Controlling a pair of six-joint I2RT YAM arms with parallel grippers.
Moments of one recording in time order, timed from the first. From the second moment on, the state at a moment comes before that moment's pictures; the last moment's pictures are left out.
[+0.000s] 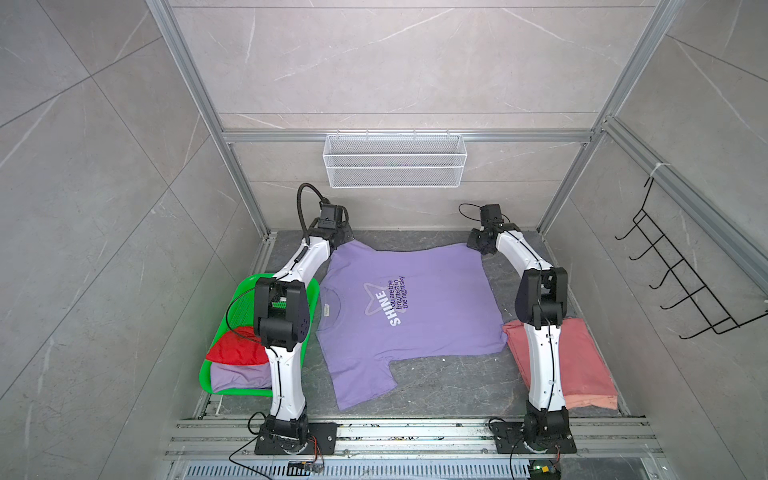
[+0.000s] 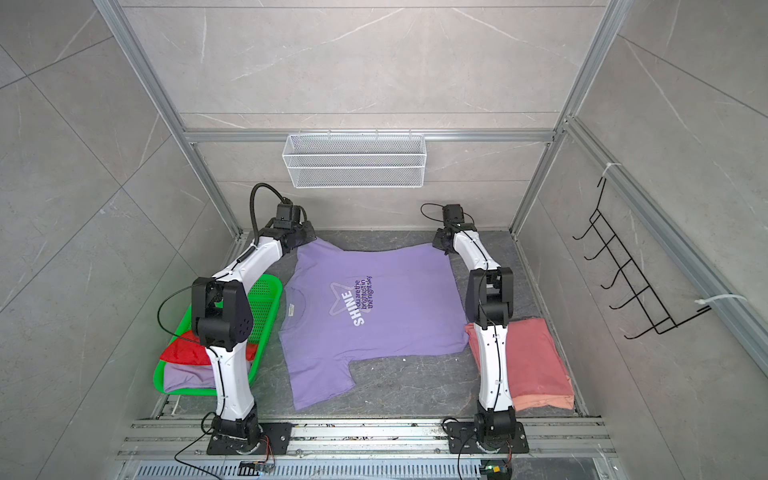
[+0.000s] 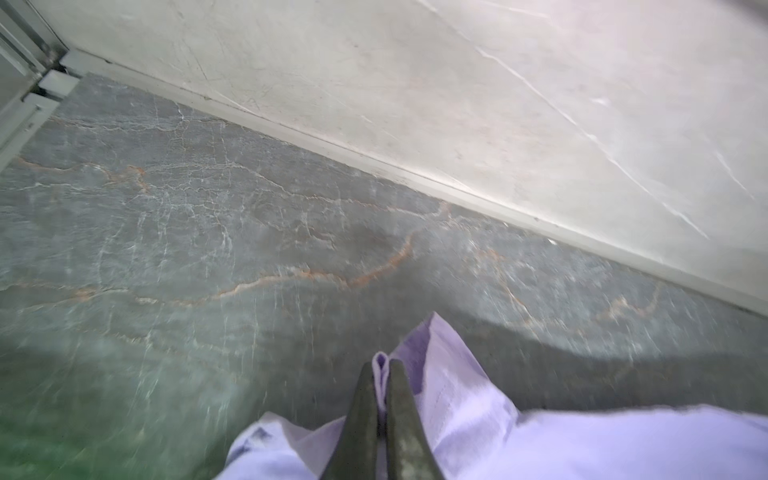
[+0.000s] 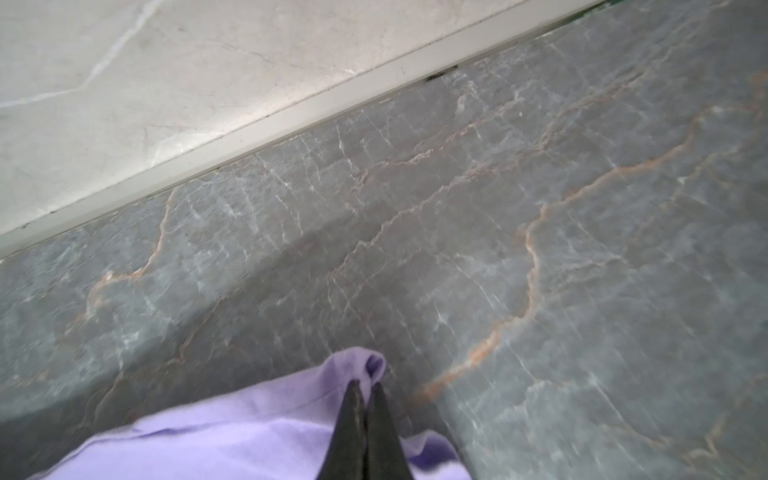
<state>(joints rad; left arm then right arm) -0.23 2.04 1.76 -0.42 -0.14 -0.41 0.08 2.37 2.09 -0.65 0.07 0.38</state>
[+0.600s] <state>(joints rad) -0.35 1.64 1.20 -0.49 -0.39 -0.50 0.05 2.03 1.51 -0.44 0.04 0.32</state>
